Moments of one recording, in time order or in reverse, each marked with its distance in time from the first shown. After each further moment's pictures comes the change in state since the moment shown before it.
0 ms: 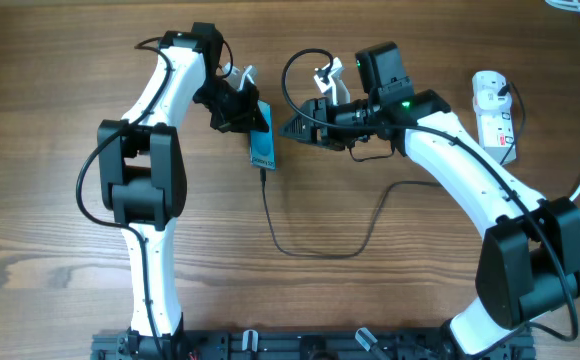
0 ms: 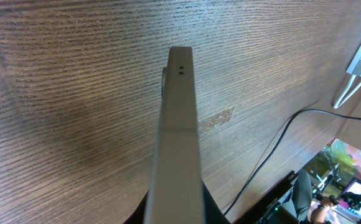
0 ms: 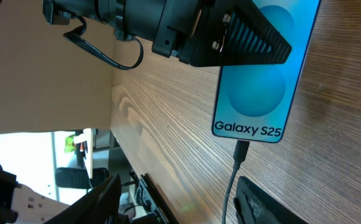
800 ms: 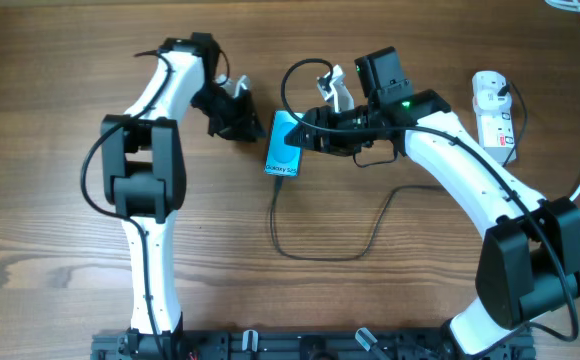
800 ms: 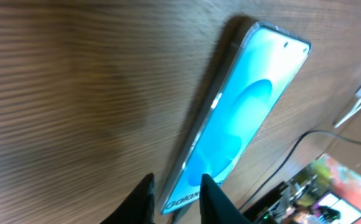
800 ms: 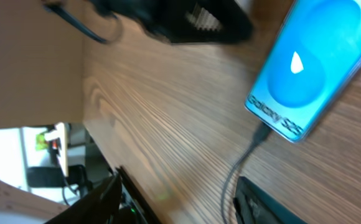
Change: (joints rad) left arm 0.041 0.063 -0.001 -0.001 -0.003 -0.080; right arm 0.000 0.000 0.002 -0.129 0.085 -0.117
